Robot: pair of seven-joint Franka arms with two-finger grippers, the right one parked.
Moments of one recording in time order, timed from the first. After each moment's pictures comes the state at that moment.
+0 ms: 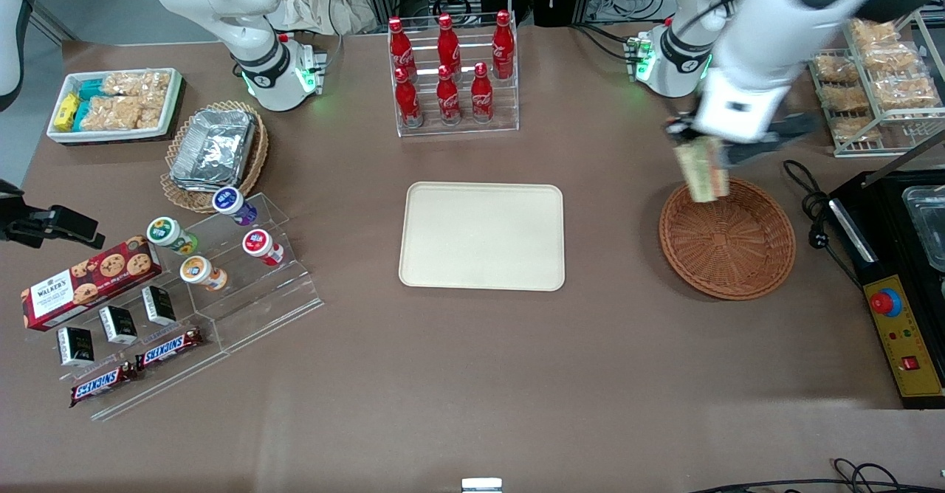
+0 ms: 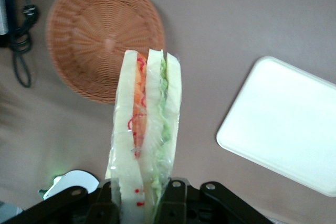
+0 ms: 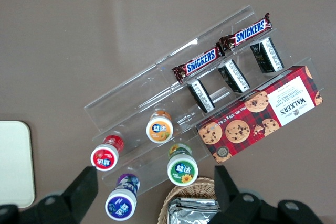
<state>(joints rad) -0.10 -0.09 -0.35 -1.80 0.01 1.57 -0.76</state>
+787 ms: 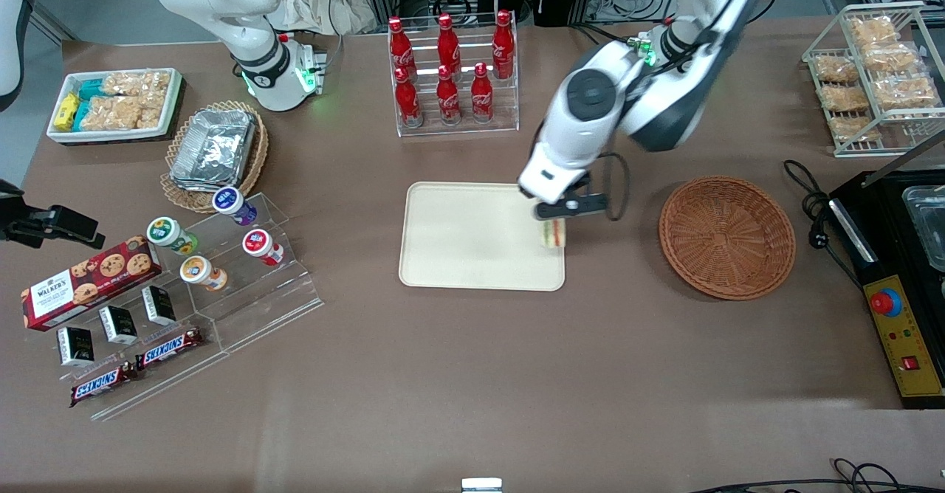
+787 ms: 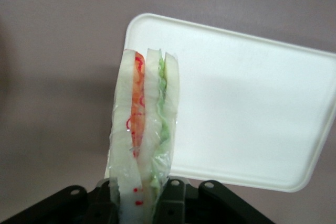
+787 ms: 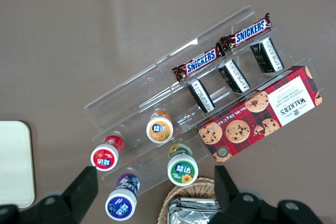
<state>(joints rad) -0.32 0.27 -0.42 -1.95 0.07 2.17 -0.89</state>
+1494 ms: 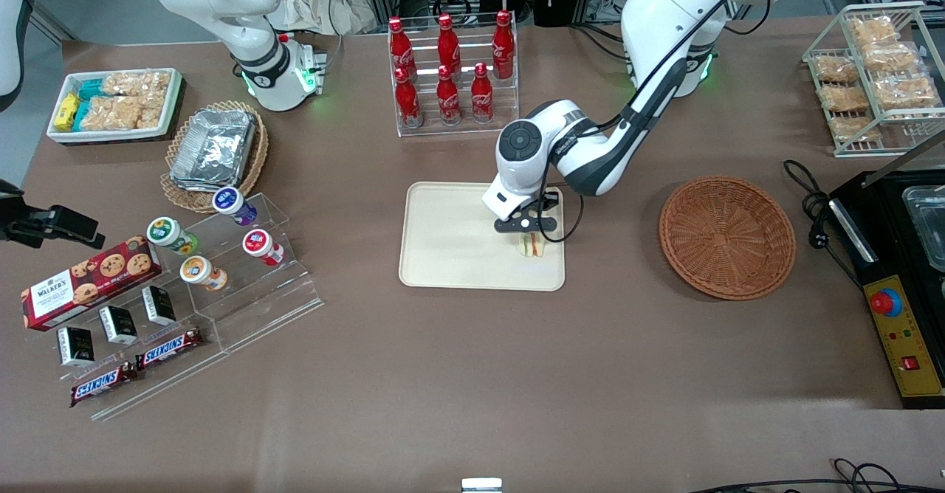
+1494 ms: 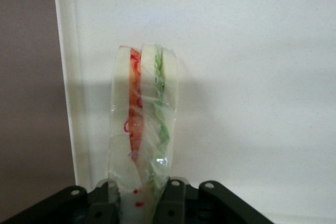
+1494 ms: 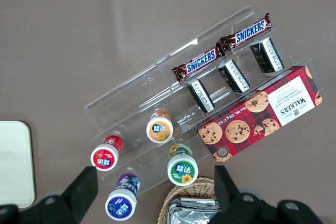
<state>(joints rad) -0.39 0.52 -0.42 -1.96 0.30 2.29 -0.96</state>
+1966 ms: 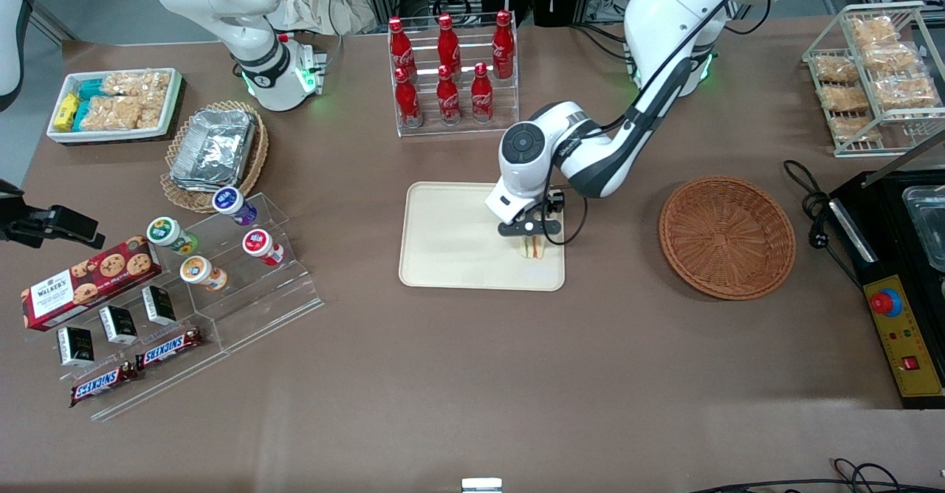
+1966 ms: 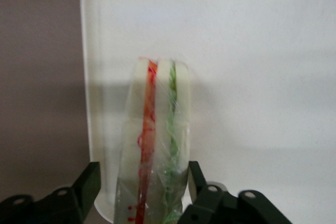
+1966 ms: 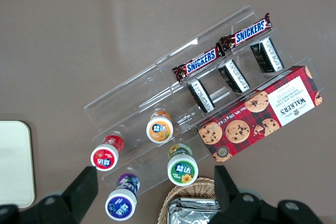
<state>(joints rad) -0.37 0.49 -0.41 -1.93 0.30 2.24 -0.96</state>
